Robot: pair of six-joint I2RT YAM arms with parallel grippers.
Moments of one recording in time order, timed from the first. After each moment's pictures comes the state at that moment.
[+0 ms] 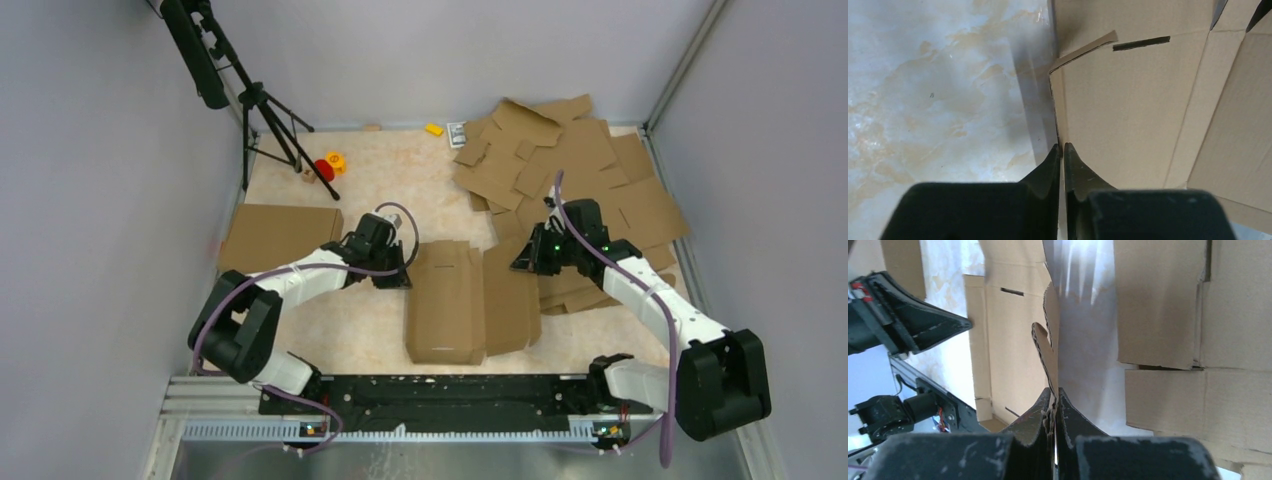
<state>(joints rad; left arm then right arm) -0.53 1.47 0.76 -0.25 0.22 -0.58 0.30 1.16 0.74 -0.42 -0.39 0.52</state>
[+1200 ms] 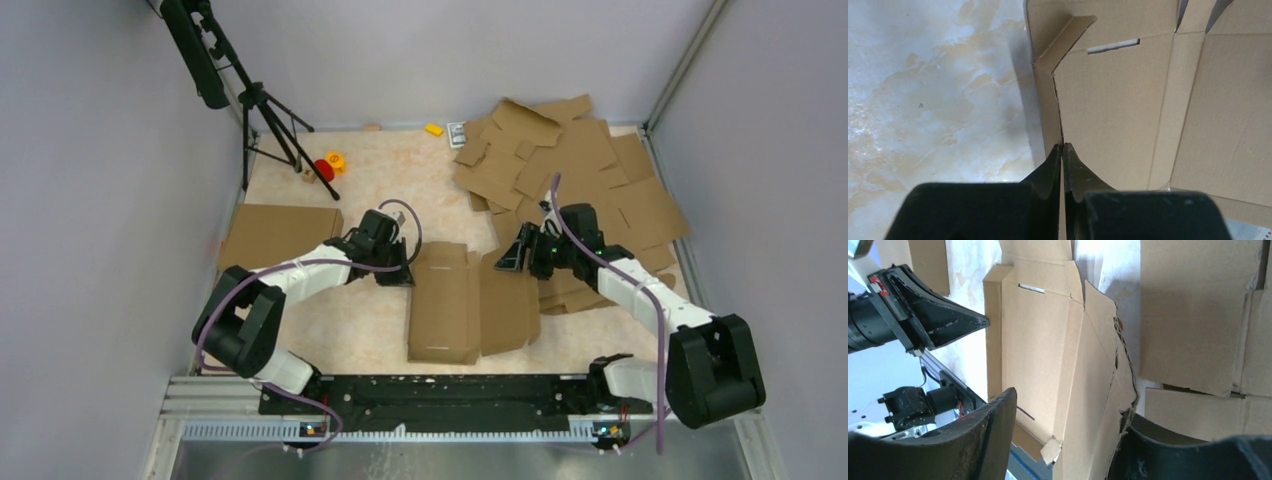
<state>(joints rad) -0.53 1.51 0.80 -0.27 0.24 -0.58 0.30 1.23 0.67 -0.24 -0.52 0.59</state>
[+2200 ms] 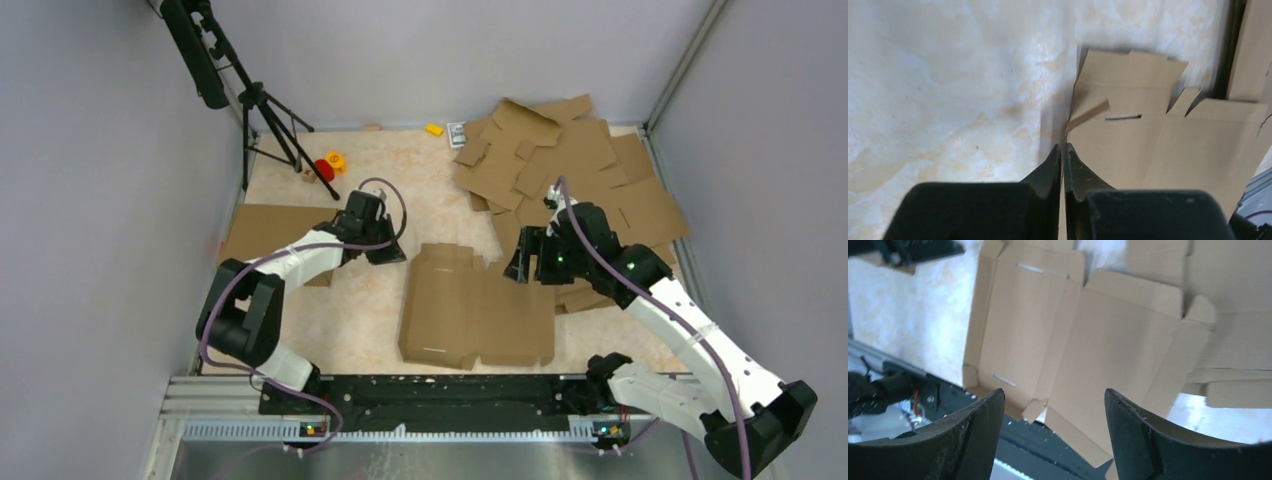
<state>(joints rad) -0.42 1.54 0.87 -0.25 0.21 -0.64 0.54 0.94 0.96 -0.81 -0.07 0.53</state>
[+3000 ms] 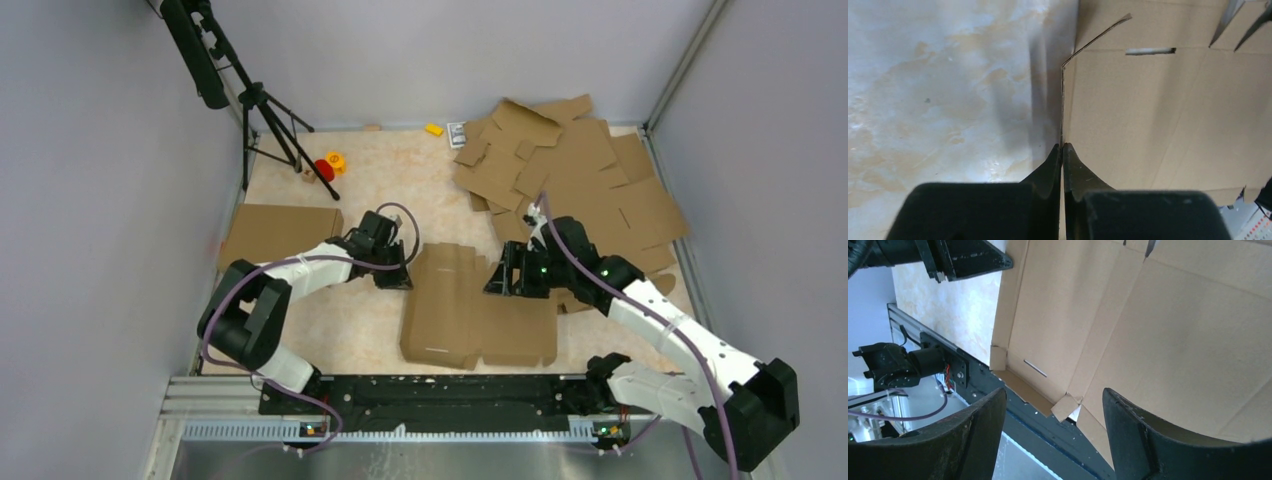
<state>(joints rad) -0.50 1.55 0.80 -0.28 0.28 -0.61 0.59 0.98 0.78 -0.59 -0.27 0.63</state>
